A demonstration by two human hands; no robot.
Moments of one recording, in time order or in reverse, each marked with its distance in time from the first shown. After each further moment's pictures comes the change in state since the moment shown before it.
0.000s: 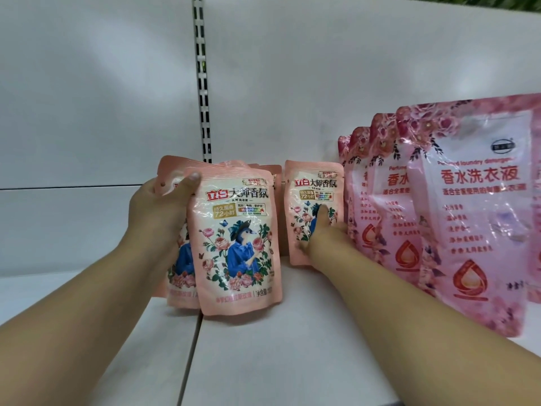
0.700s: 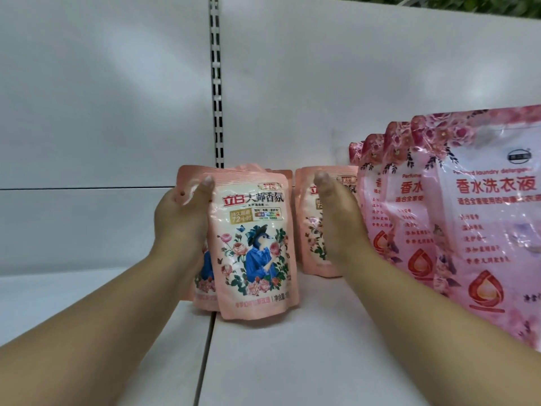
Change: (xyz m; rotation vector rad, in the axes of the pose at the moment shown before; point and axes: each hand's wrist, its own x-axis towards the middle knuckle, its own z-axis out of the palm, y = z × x) left_hand -0.002 -0.010 0.007 -0.071 0.036 0.016; right_hand -0.041 -0.015 -0.020 0.935 0.191 -0.537
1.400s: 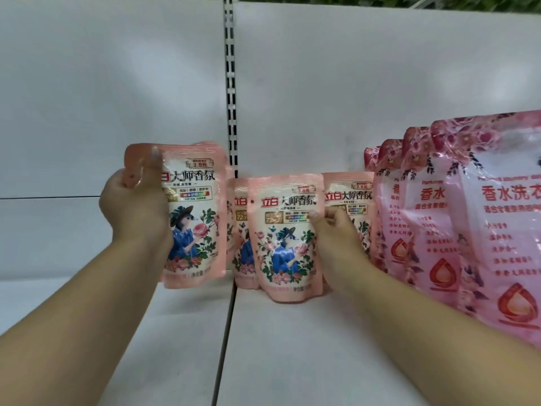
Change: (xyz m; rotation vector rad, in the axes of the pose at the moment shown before) left_hand 0.034 0.025 -0.032 -0.109 0.325 0.254; right_hand 0.005 0.019 0.022 0.101 0.048 0.331
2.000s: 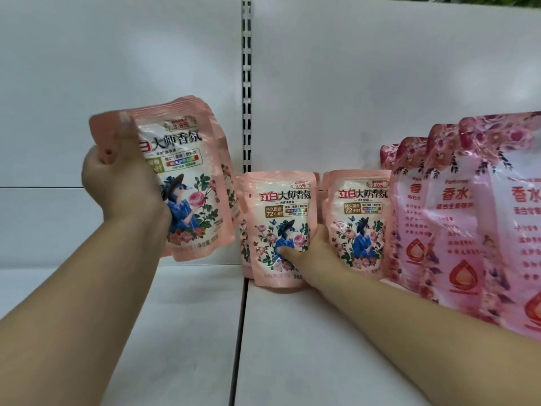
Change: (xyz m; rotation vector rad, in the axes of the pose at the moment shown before) left_hand 0.020 0.018 -0.006 -0.242 0.077 0.087; right_hand -0.002 0.018 0.025 -0.555 -0.199 0.058
